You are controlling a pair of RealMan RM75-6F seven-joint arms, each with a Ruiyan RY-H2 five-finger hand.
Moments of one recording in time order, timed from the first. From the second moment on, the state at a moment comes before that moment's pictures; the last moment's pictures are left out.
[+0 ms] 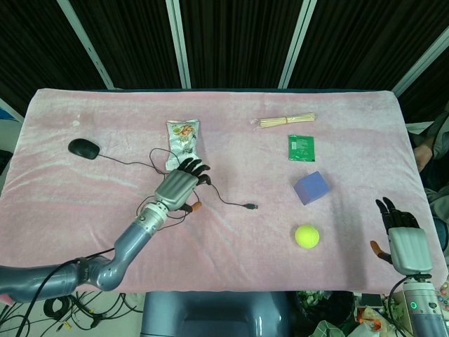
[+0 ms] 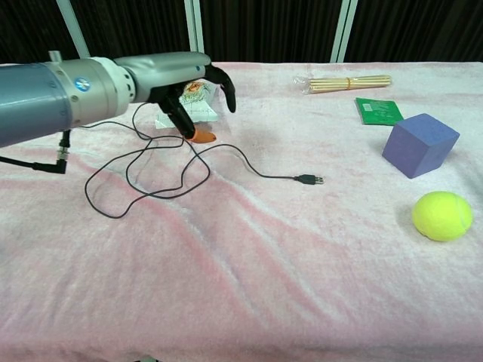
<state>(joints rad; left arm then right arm) -0.94 -1.59 -0.28 -1.55 0.90 0.84 0.51 0.16 -1.23 0.02 -1.49 -1.40 1.41 -0.14</state>
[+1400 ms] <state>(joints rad) -1.29 -2.17 -0.36 -0.80 0.89 0.72 0.44 0.13 -1.22 0.06 -1.48 -1.41 1.43 -0.14</state>
